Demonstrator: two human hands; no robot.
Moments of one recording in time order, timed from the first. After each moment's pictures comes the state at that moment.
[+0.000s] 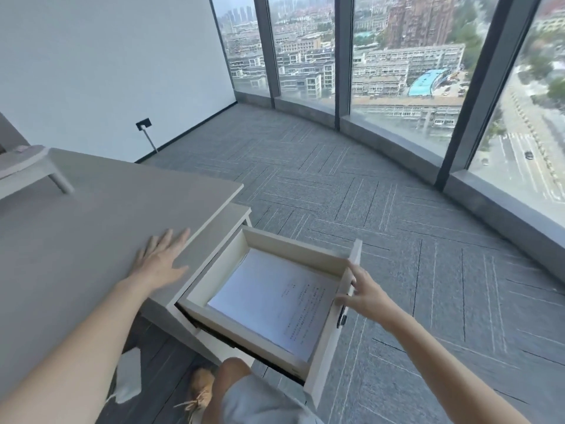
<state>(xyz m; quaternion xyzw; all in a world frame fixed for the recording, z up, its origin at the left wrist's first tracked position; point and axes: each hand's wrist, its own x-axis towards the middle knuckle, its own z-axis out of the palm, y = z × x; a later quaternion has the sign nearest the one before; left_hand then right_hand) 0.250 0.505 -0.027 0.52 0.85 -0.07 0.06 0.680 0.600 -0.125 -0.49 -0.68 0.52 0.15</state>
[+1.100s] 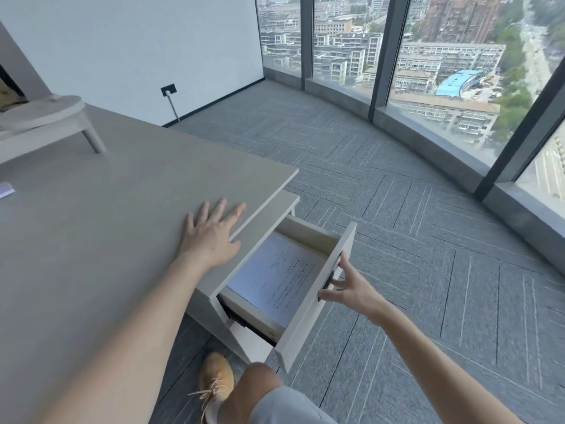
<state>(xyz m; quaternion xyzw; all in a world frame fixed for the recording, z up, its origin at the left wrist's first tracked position) 0.226 0.530 -0.038 0.56 0.83 -0.03 0.00 0.531 0.612 -0.142 -0.41 -0.68 0.59 0.13</state>
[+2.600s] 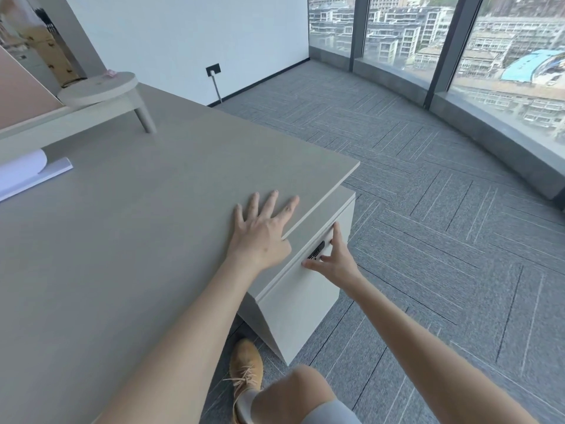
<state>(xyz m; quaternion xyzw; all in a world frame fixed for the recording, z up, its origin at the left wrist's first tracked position) 0.229 0.528 -0.037 0.56 0.83 -0.01 0.00 0.365 0.635 -0.170 -0.42 -0.69 0.55 0.19</state>
